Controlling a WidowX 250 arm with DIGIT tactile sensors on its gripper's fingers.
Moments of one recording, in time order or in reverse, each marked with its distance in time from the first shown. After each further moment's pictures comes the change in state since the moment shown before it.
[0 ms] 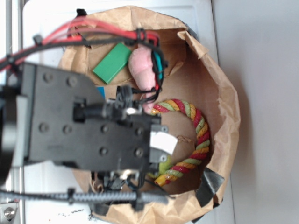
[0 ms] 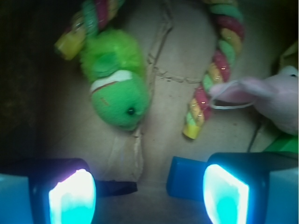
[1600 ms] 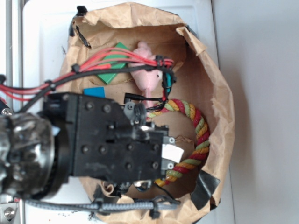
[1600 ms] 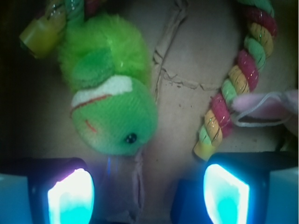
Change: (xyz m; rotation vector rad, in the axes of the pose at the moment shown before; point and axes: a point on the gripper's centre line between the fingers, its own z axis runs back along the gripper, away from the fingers) arm 0.004 -0.014 -0.026 -0.020 0.023 -0.036
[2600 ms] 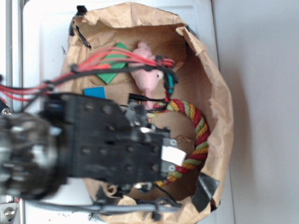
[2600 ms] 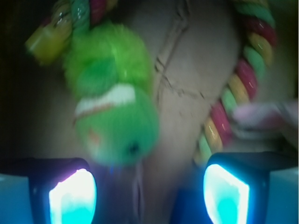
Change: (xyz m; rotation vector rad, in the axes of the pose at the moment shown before) arm 0.012 0.004 -0.011 0.022 -0.020 -0.017
